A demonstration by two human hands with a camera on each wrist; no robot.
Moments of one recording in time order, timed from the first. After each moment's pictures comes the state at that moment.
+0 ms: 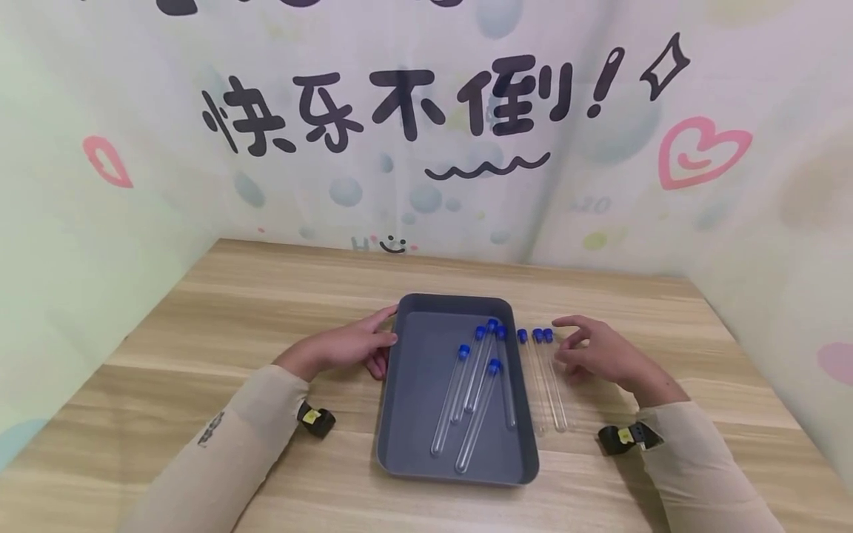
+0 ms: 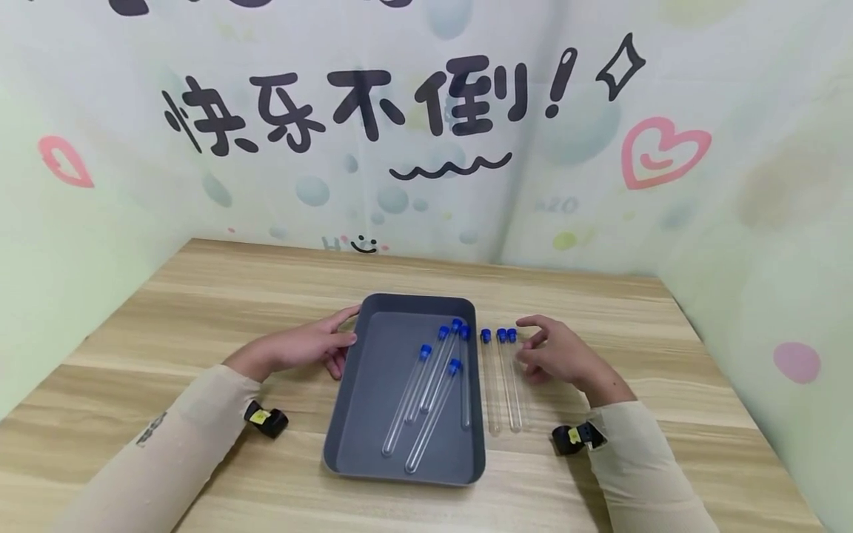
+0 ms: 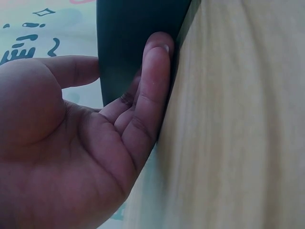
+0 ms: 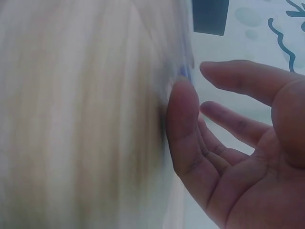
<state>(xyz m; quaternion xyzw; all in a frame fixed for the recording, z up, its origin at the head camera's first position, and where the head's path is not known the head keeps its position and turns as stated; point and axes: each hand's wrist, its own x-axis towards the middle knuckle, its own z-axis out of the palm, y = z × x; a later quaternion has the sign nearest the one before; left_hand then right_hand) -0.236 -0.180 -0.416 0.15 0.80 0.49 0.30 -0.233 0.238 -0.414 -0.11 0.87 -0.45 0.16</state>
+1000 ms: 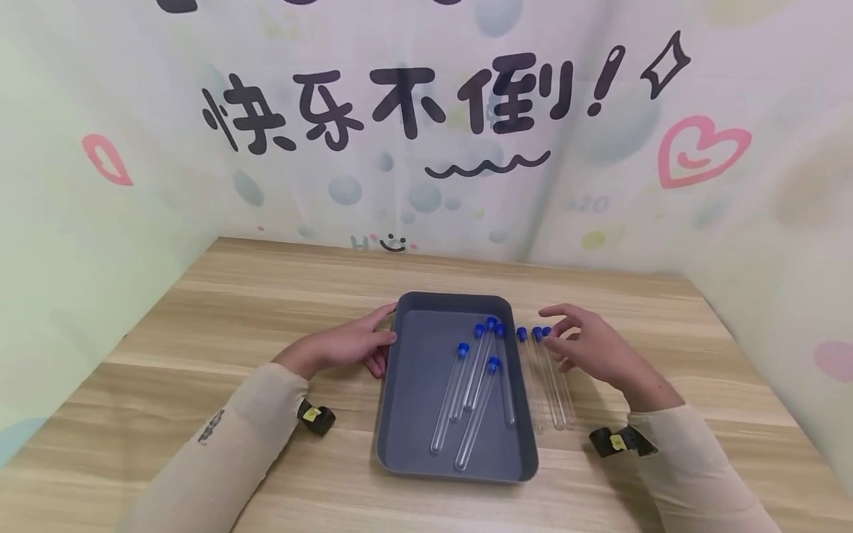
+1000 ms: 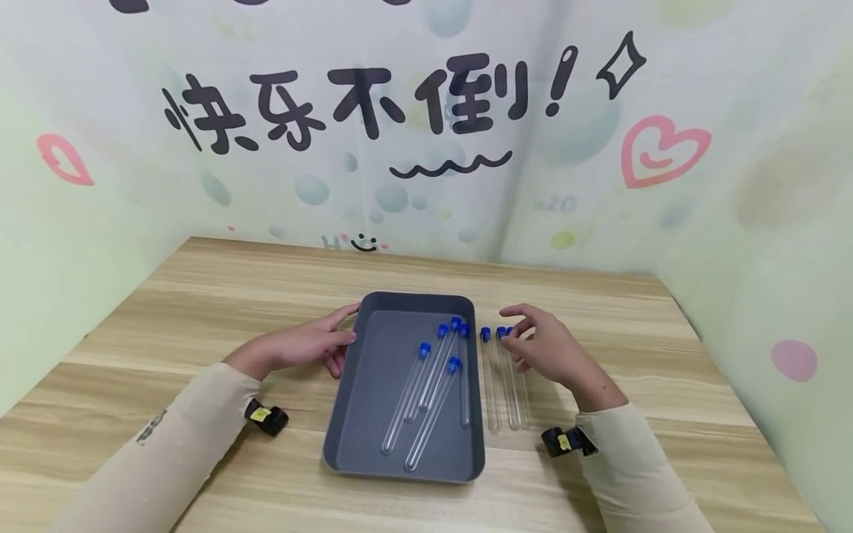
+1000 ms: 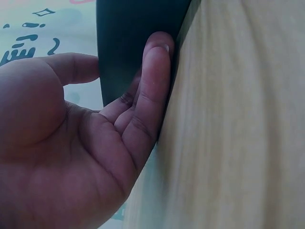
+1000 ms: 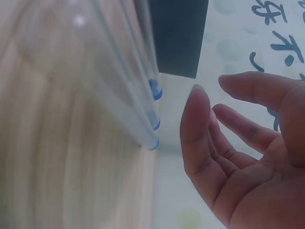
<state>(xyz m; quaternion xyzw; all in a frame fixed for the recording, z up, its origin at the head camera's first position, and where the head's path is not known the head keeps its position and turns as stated) -0.235 -0.180 -0.417 0.15 0.81 0.49 0.29 -0.221 0.212 -0.389 -0.13 0.89 -0.43 0.12</state>
